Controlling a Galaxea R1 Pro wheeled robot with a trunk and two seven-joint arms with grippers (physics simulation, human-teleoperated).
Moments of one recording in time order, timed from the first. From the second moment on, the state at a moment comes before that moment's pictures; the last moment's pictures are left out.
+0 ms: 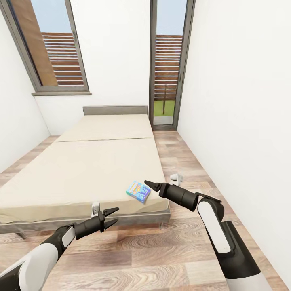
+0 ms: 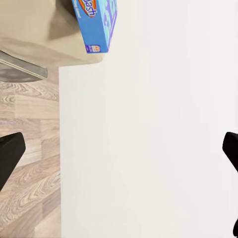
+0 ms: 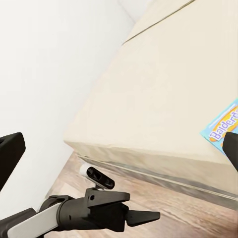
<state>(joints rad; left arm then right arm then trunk) -0.79 0.11 0.58 -0.18 -0.07 0.67 -1.23 -0.50 0.00 0.18 -1.55 -0.74 0.79 0.27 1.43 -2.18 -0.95</state>
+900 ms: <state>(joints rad) -0.79 0.11 0.58 -0.18 -0.07 0.66 -1.24 -0.50 0.00 0.17 -1.55 -0.73 0.79 0.27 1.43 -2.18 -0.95</state>
